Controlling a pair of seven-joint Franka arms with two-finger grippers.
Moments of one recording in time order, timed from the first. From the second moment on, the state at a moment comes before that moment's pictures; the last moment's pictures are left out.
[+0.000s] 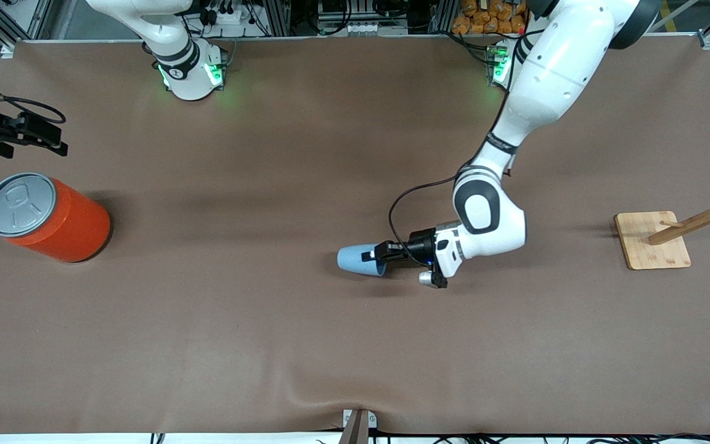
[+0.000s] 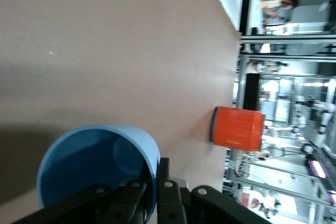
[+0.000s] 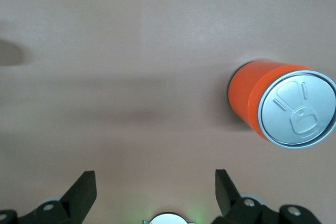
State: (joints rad) left arm -0.36 0.71 -0.15 -1.62 -1.45 2.33 0.53; right arm 0.03 0.01 -0.03 -1.51 0.02 1.41 -0.03
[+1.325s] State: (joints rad) left arm -0.12 0.46 -0.10 -1.83 0.05 2.37 -0.32; right arm 0.06 0.02 -0.03 -1.51 0.02 1.41 -0.03
